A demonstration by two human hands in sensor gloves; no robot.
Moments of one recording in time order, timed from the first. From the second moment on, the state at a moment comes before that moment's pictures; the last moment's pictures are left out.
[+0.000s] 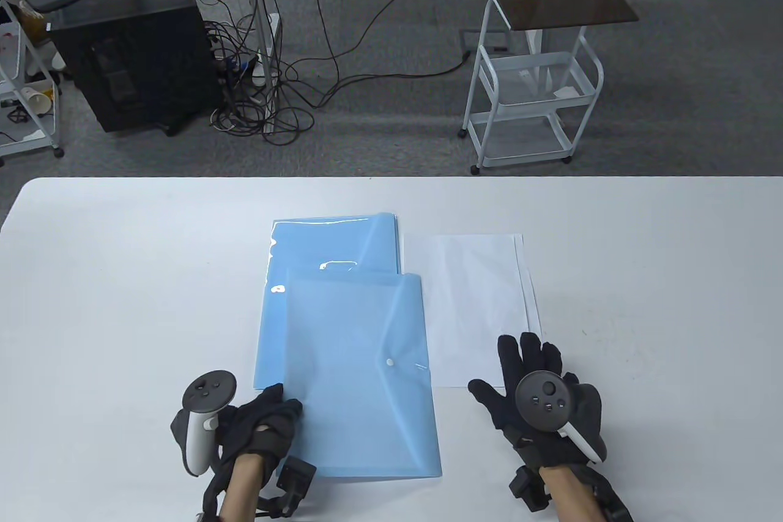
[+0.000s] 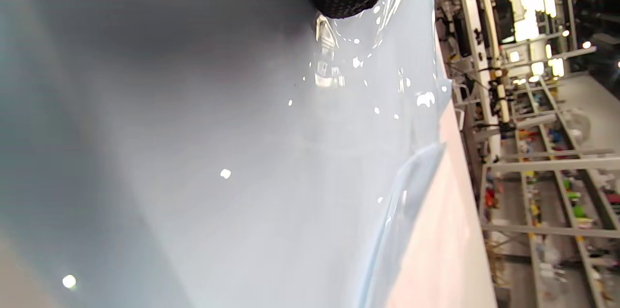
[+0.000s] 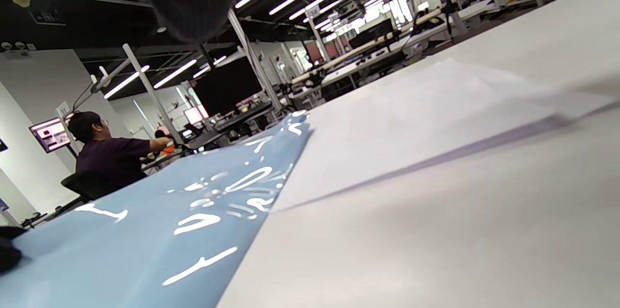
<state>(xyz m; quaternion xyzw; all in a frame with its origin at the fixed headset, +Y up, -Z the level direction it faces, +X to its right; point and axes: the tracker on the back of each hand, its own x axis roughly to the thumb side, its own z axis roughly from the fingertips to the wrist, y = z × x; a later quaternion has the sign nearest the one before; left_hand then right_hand) -0.231 -0.781 -0.242 -0.23 0.20 0.55 0.78 0.183 -0.737 -0.260 0.08 0.02 0.97 0.23</state>
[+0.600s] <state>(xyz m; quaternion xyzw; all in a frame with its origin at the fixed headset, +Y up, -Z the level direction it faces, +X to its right) -0.224 -0.781 -0.240 -0.22 0.21 0.50 0.81 0.099 -0.735 -0.276 0.16 0.12 0.96 0.20</state>
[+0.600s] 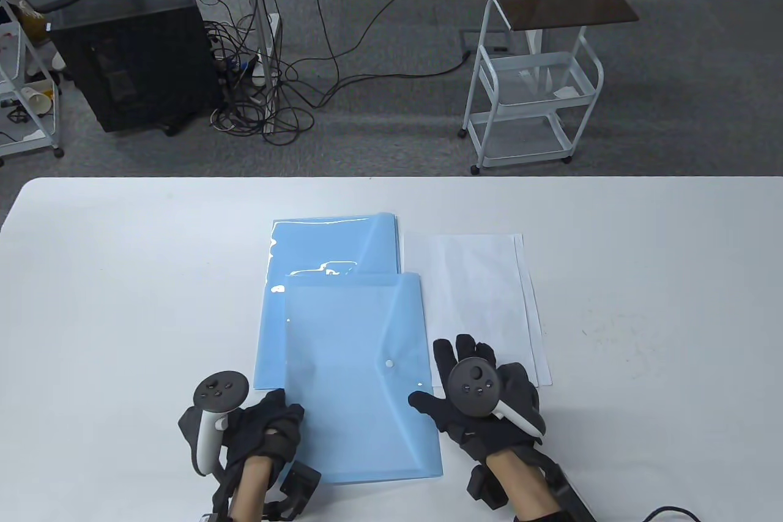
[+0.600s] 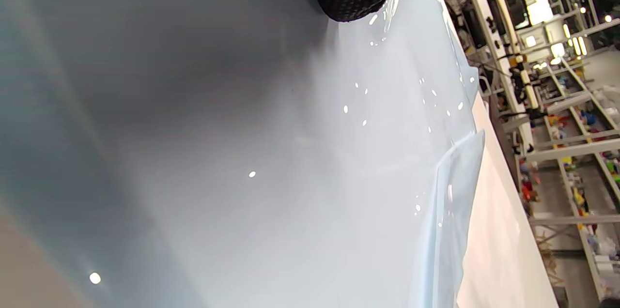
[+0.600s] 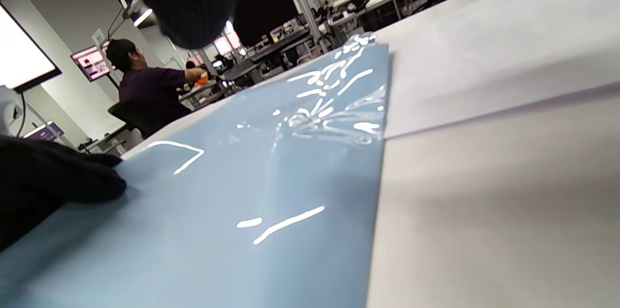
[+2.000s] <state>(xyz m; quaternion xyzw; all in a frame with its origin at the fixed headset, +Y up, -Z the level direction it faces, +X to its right) -0.213 -0.777 -0.244 -0.21 0.20 0.43 0.85 -0.027 -0.781 -0.319 0.17 0.11 0.97 -0.11</state>
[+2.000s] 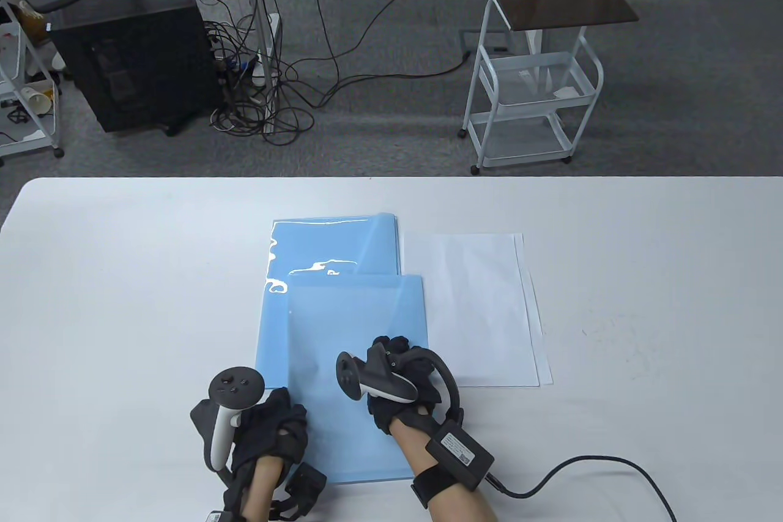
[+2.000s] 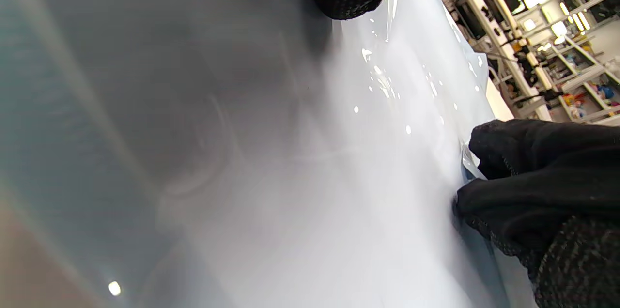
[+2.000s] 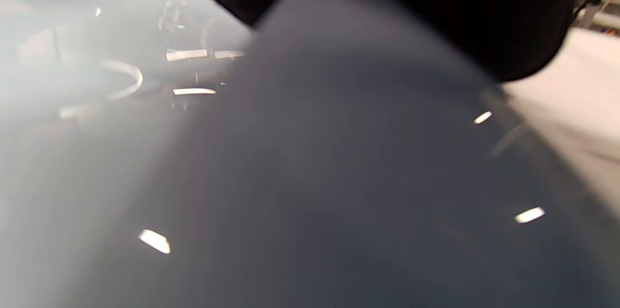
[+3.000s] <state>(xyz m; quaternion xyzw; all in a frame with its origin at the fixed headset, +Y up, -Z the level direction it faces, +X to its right) -0.215 -0.777 -0.245 -0.22 0.21 0.43 0.85 0.009 -0.749 -0.324 0.17 0.05 0.98 -0.02</state>
